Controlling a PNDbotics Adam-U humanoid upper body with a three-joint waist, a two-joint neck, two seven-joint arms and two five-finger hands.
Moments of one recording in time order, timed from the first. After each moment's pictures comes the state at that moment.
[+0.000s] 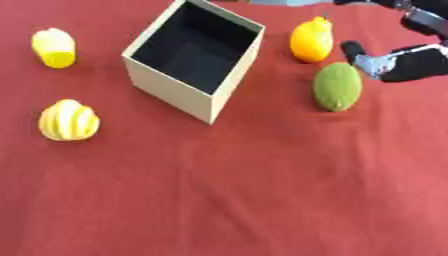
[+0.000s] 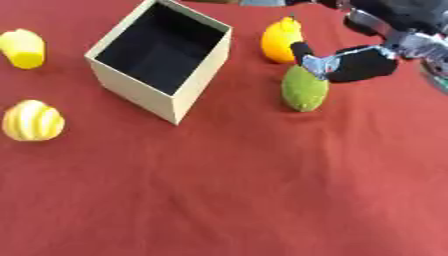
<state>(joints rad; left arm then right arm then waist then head) -0.50 0.46 0.06 -1.98 -0.11 -0.21 0.38 -0.81 -1.04 0.48 -1.68 0.46 -0.13 0.13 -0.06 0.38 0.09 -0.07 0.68</state>
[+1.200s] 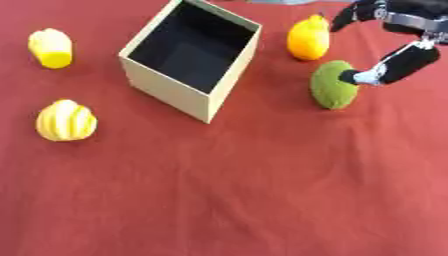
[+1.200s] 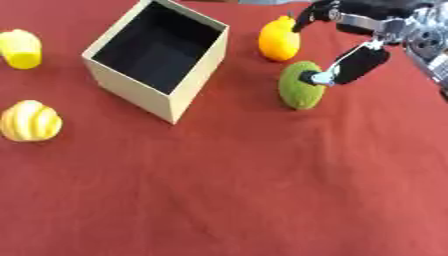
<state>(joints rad) -0.50 0.46 0.06 -1.98 -0.11 -0.19 0.37 -0.86 -0.94 0.39 -1.52 0.35 -0.09 0.58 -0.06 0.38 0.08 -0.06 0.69</state>
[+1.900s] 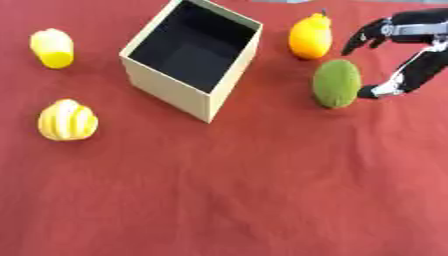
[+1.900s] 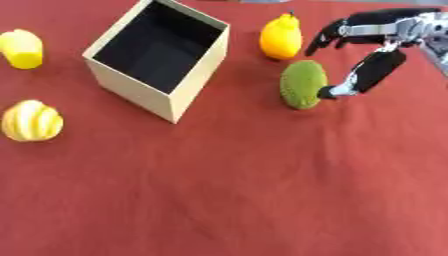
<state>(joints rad) -0.50 0.46 0.06 -1.98 -0.11 -0.19 0.37 -0.84 -0.88 0.34 -1.43 0.34 -0.06 0.76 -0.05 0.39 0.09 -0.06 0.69</state>
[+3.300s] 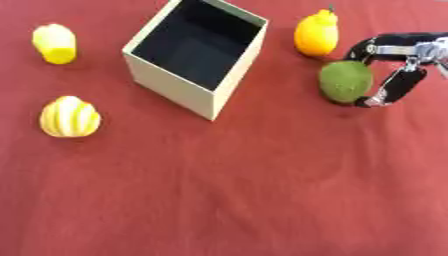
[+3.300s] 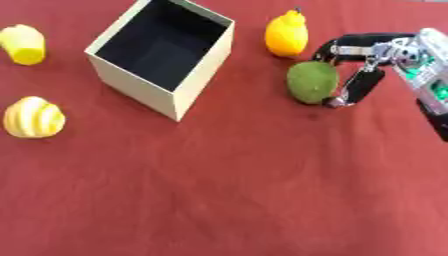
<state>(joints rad) -0.50 0.45 0.06 -1.98 -0.11 -0.18 0.37 -0.87 -0.78 0.33 -1.21 0.49 -0.15 0.65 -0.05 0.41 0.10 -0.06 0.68</state>
